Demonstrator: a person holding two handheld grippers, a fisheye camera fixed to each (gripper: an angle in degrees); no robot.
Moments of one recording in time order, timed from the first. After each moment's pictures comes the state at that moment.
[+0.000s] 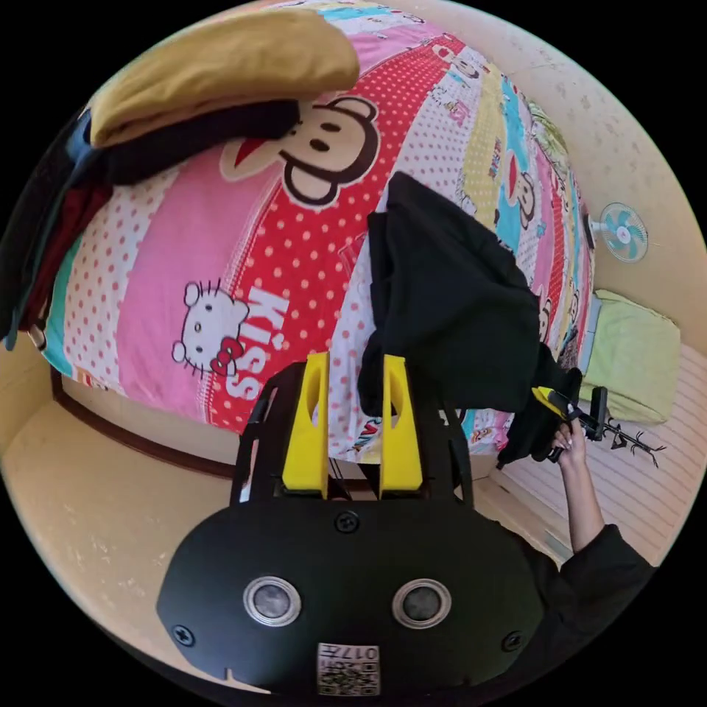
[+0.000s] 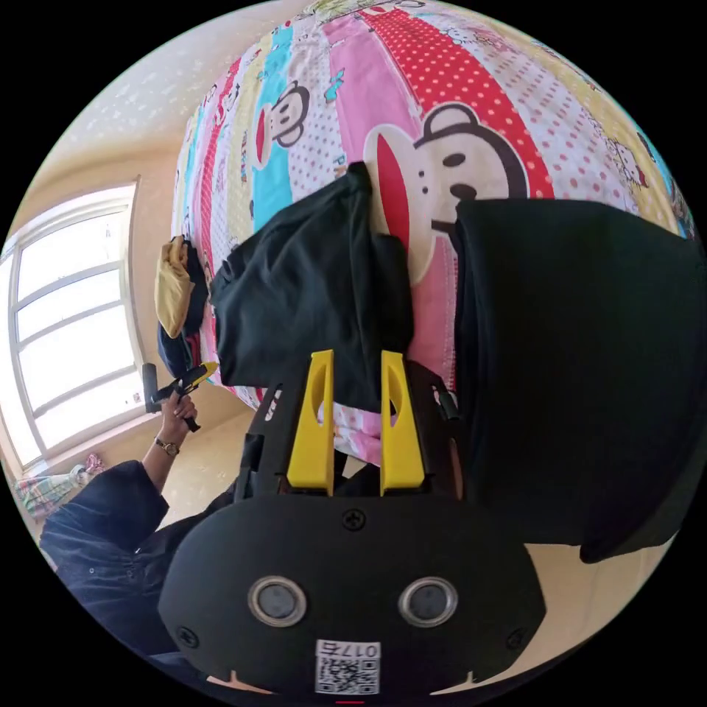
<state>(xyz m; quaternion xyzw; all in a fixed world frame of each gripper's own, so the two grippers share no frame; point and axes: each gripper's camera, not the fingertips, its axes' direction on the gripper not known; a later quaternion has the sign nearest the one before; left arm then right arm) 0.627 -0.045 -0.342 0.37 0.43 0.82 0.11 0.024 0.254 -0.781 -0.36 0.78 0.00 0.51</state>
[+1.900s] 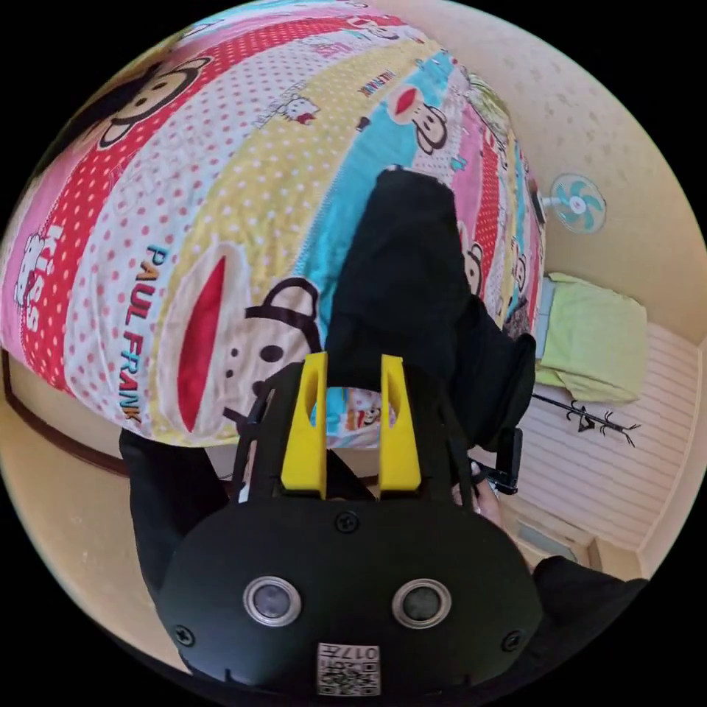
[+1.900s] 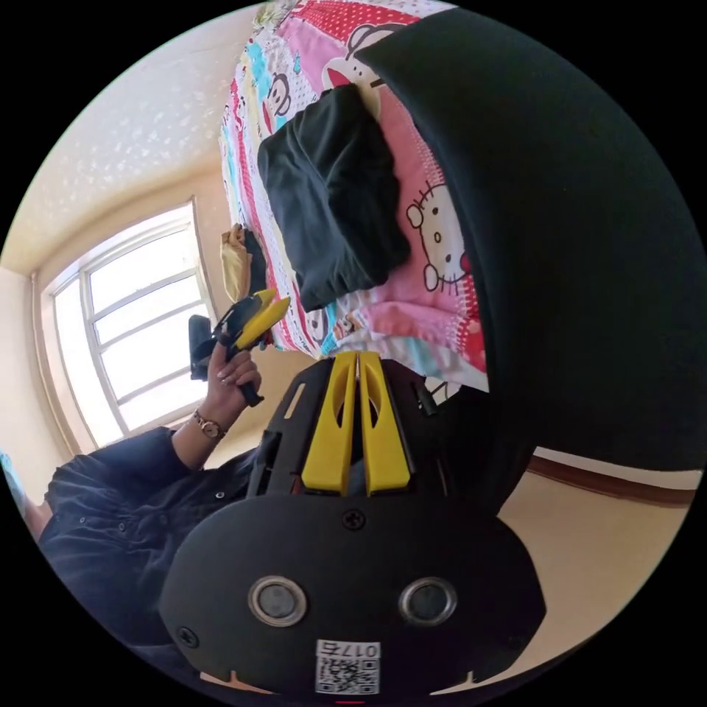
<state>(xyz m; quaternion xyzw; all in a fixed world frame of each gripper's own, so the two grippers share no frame) 0.744 0.083 -0.129 0.31 0.42 0.85 0.06 -0.012 0.310 -0.950 -0.34 0.64 0.12 0.68</state>
